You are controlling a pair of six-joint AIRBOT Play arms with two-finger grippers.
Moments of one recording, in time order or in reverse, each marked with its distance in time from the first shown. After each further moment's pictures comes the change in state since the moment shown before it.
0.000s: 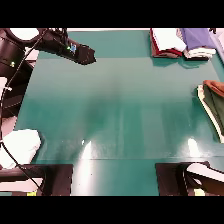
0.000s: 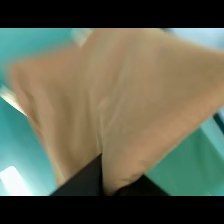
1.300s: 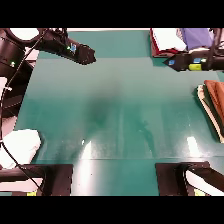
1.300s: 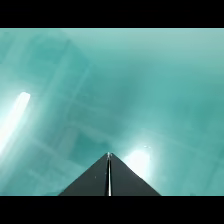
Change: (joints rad) left arm 0.000 0.000 0.000 -0.001 0.006 0.006; right arm 1.024 0.134 -0.160 0.461 -0.220 0.011
